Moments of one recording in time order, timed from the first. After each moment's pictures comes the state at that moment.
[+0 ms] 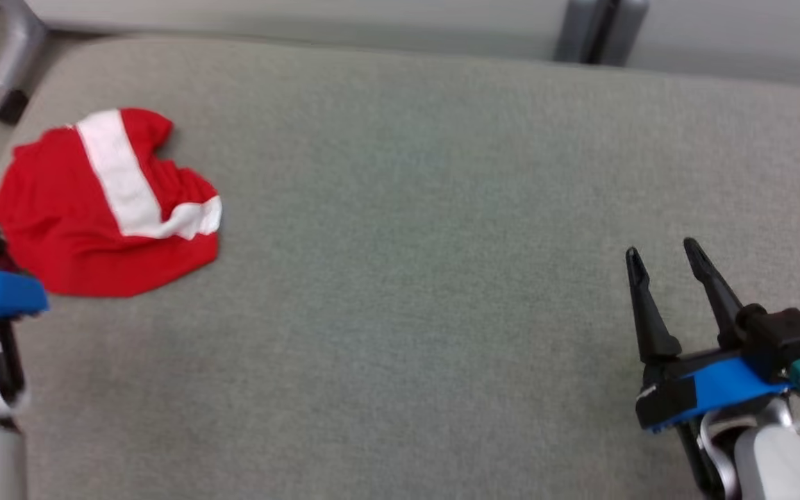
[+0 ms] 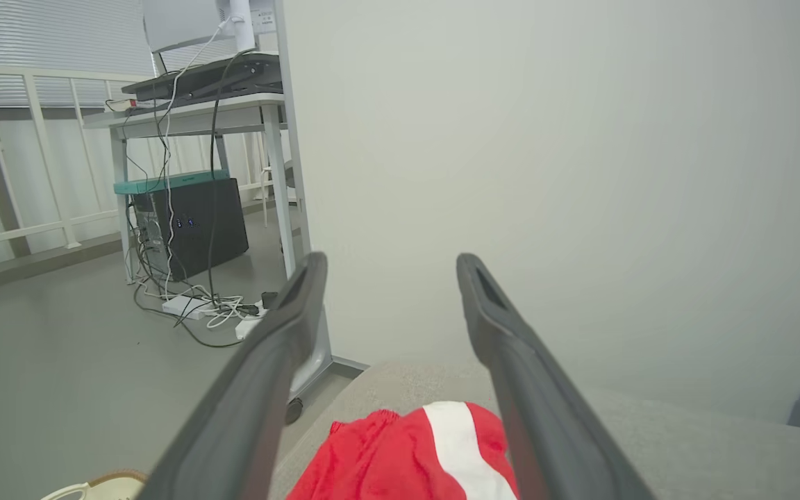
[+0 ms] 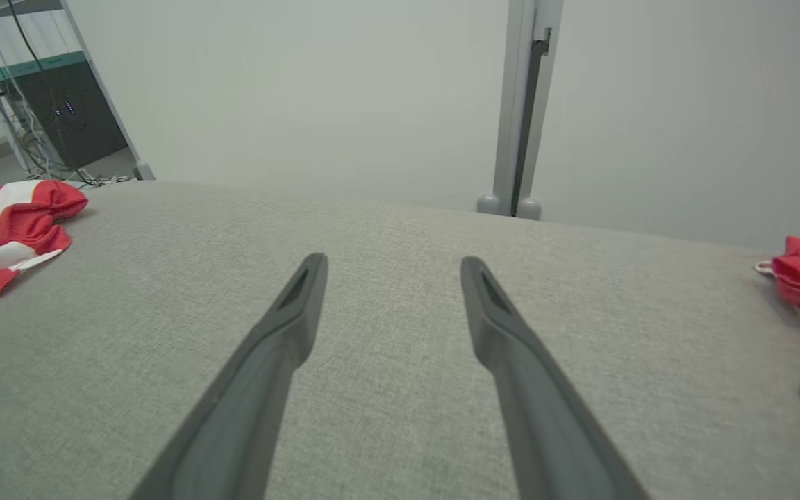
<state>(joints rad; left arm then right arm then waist) -0.38 0.31 0.12 0.22 -0.30 0.03 -0.22 -0.16 -0.06 0.00 0.06 0.09 0.13 -0.10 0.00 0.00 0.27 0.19</state>
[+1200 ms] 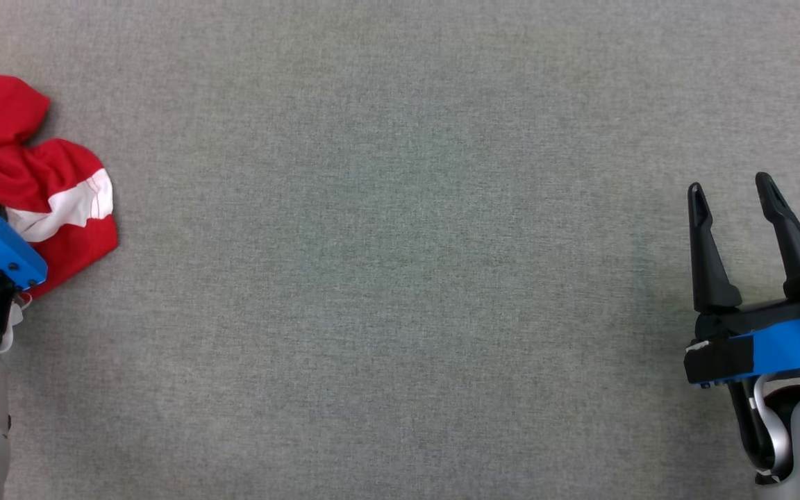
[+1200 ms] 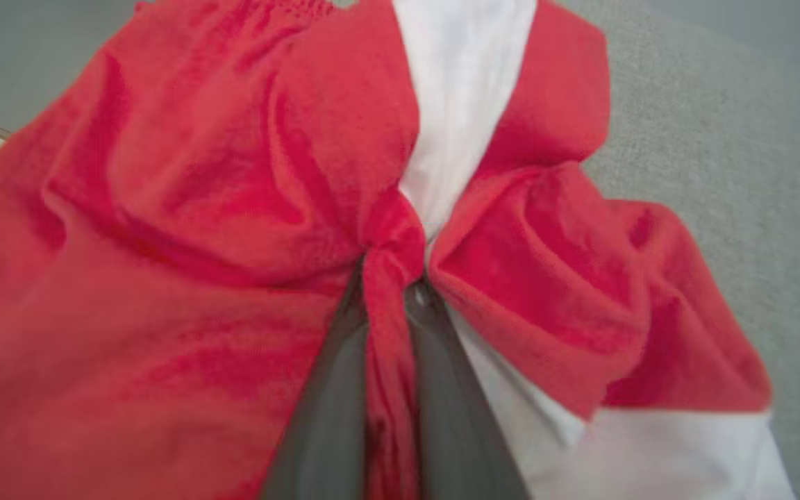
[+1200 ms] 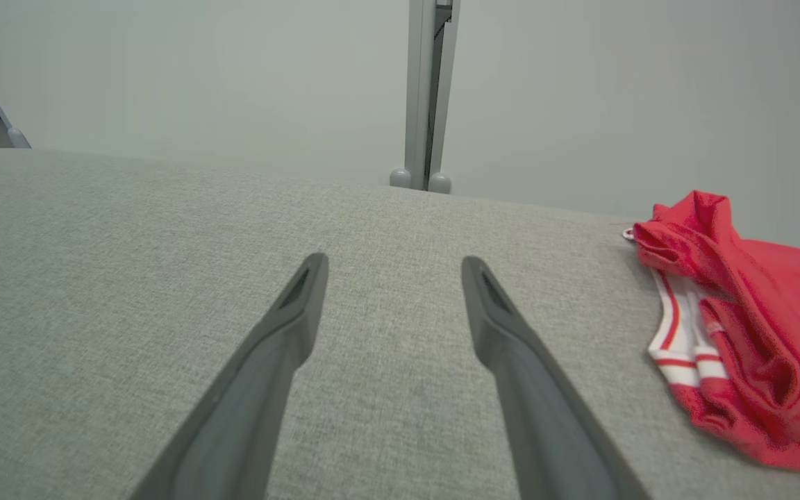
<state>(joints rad) -0.80 0.38 0.04 1.02 -0.47 -0.12 0.15 -0.22 -0.10 -0.09 -0.09 0.04 0.13 -0.04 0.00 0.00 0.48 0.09</state>
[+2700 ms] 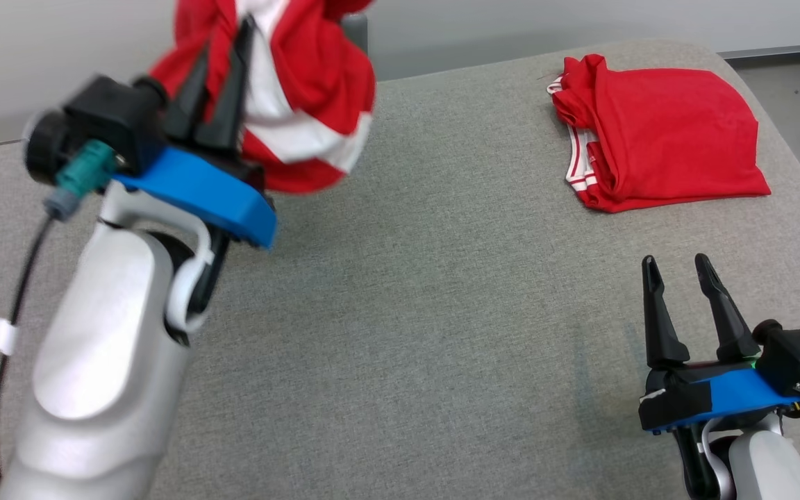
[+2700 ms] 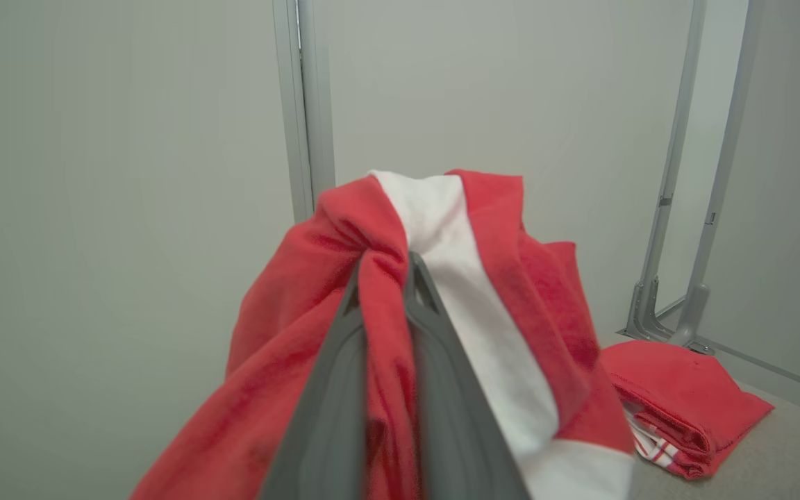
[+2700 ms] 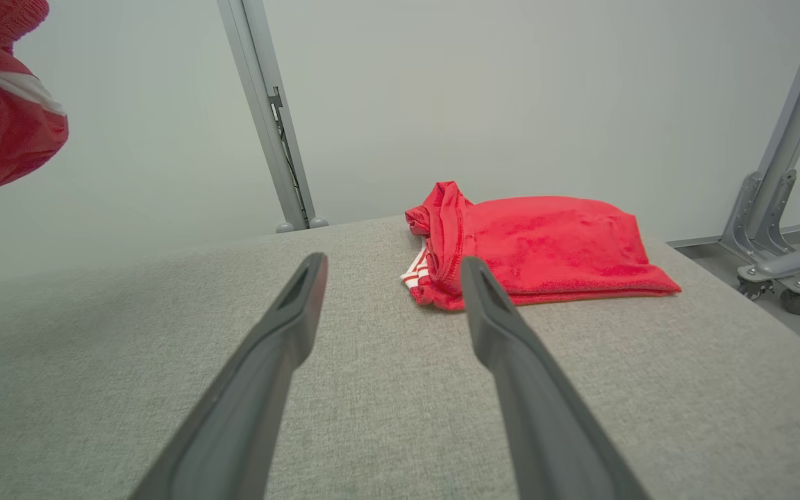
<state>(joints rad) -0.70 0.23 -0.32 0.23 -0.34 -0.10 -0.01 -0.19 -0.05 -0.04 0.20 0.20 0.13 -0.22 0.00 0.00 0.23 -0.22</state>
